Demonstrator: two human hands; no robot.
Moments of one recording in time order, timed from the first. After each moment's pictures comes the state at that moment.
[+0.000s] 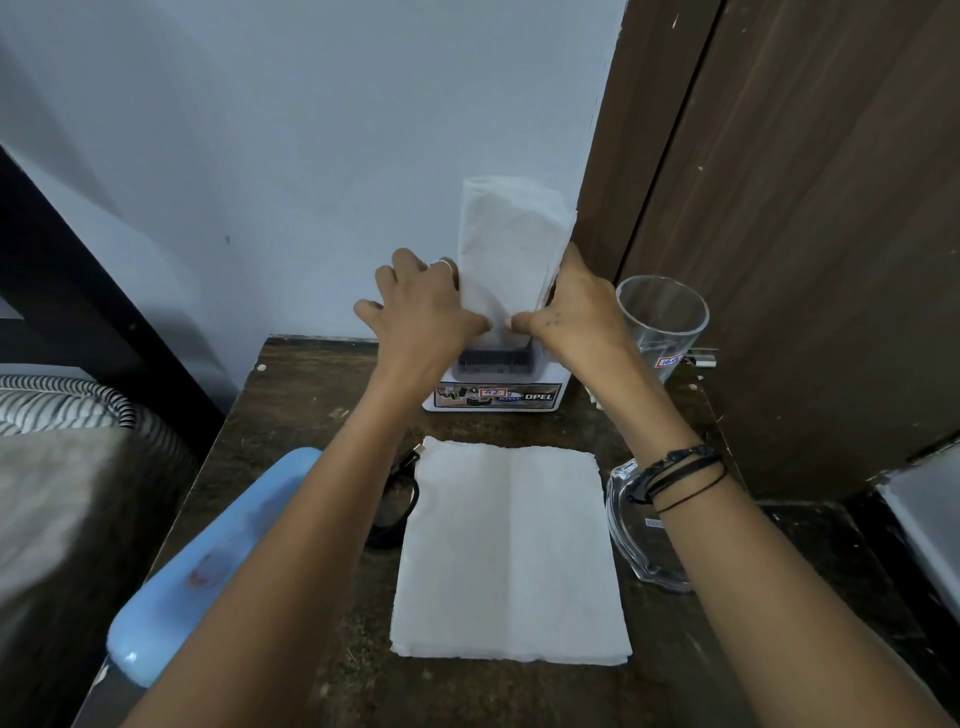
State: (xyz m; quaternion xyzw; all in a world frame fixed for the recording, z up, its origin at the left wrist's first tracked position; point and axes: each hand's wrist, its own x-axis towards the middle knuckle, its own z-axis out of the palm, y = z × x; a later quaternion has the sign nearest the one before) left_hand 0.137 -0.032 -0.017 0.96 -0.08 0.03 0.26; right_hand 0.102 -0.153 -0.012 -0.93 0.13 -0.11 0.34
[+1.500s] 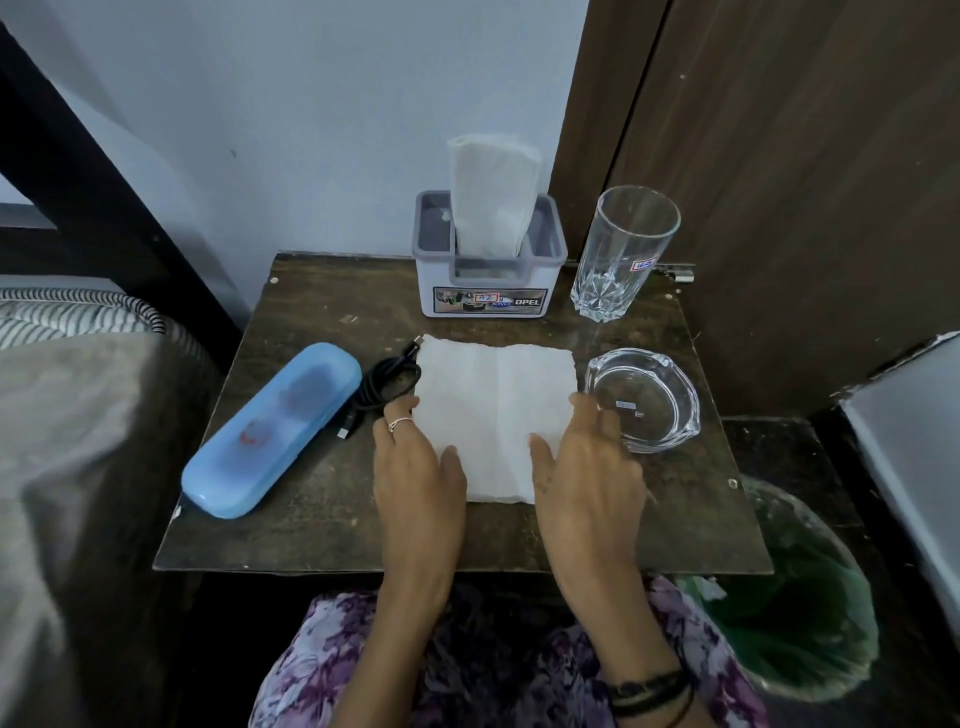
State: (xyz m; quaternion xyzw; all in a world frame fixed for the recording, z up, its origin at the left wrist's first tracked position) left_hand -0.054 0.016 -0.083 0.90 0.03 0.00 0.43; right_hand -0.086 -0.084 -0.060 -0.94 0.30 -0.04 0.17
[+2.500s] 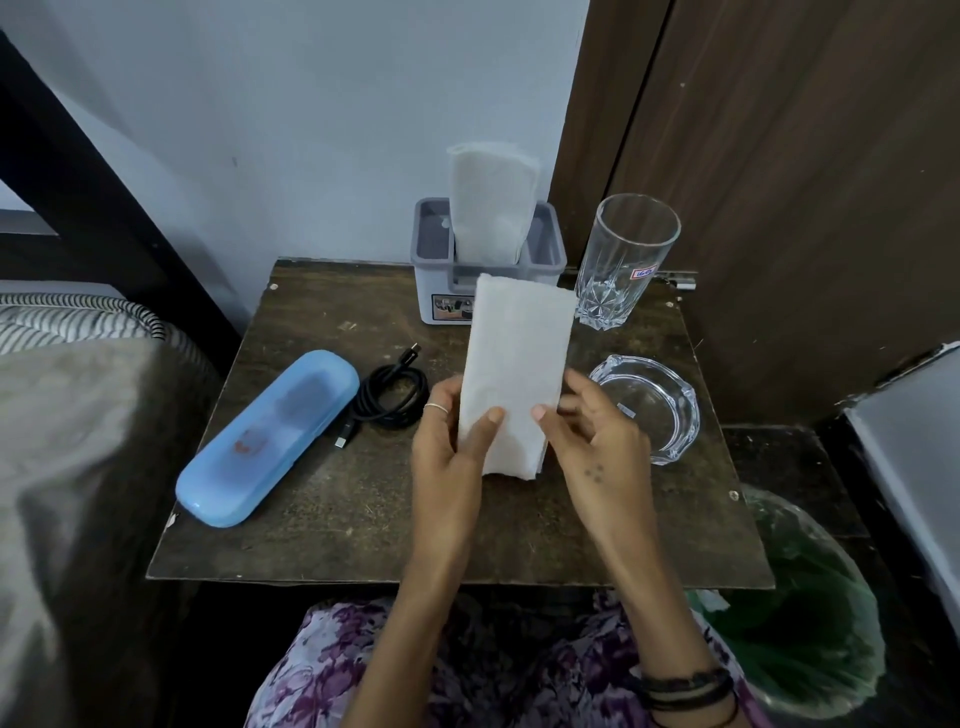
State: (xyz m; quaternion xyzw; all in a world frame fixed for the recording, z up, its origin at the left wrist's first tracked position) left_hand -0.046 -0.005 -0.073 0.66 0.01 -0.08 0.74; right_hand -0.076 -0.113 -0.067 -0.82 0.21 -0.11 0.52
